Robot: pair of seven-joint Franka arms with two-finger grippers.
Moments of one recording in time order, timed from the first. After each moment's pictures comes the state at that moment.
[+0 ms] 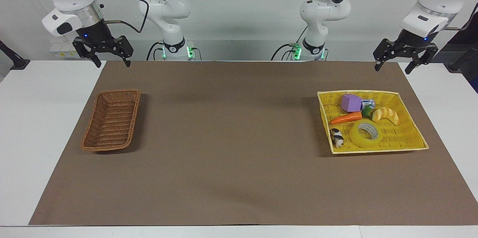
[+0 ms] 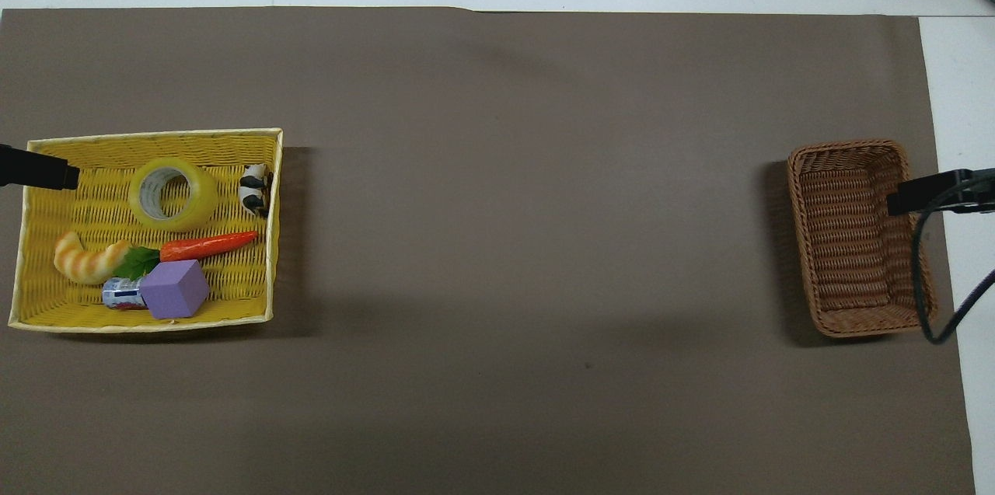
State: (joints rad) left arm 0.03 -0.02 -0.03 -1.56 -0.02 1.63 0.20; right arm -0.02 -0.05 -0.05 -1.61 0.01 1.57 -0.08
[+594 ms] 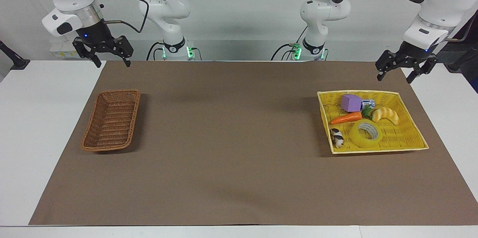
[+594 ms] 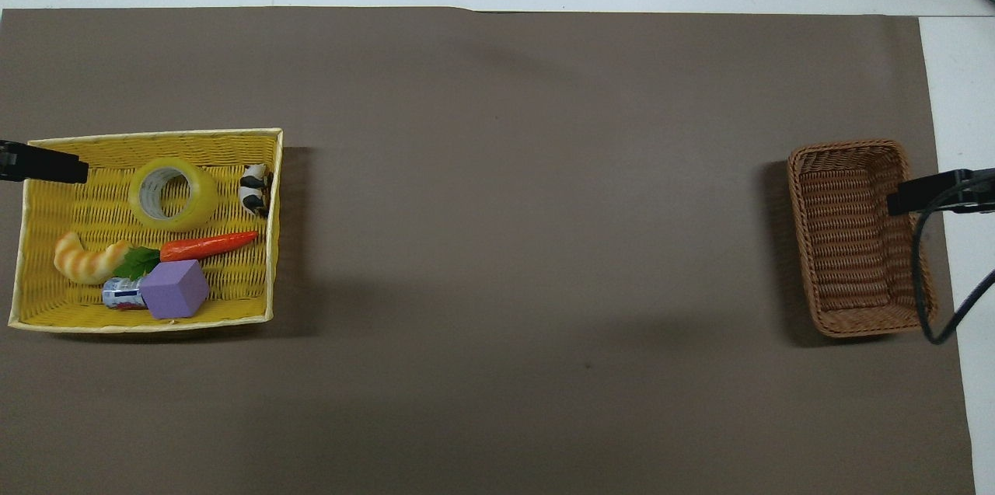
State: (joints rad) left arm 0.06 -0.02 -0.03 -1.66 -0.02 1.76 0.20; right arm -0.02 -0.05 -0.05 -1.61 0.01 1.57 -0.08
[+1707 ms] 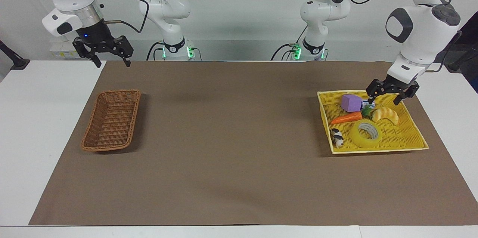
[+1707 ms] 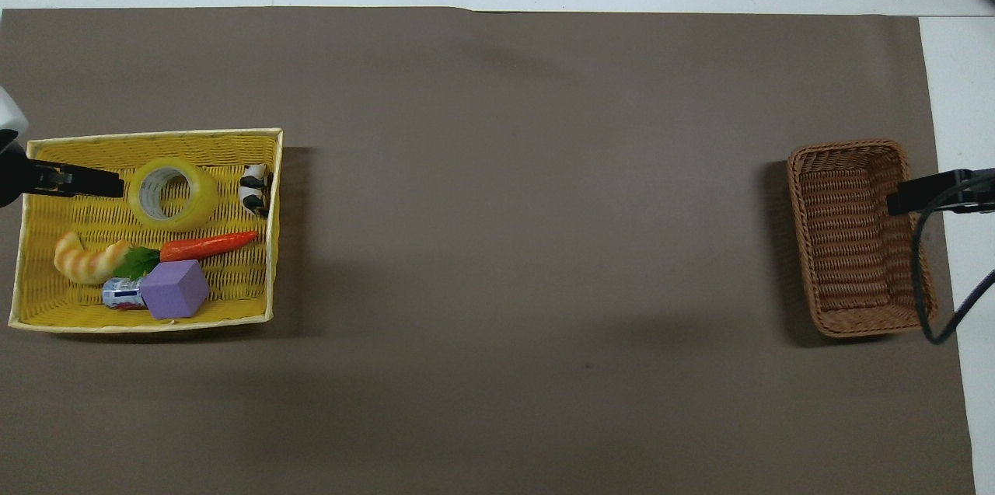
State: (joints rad) left arm 0.10 0.00 -0.03 -1.95 -0.02 2.06 0.20; right arm -0.02 -0.05 -0.05 -1.61 0.01 1.57 -0.08
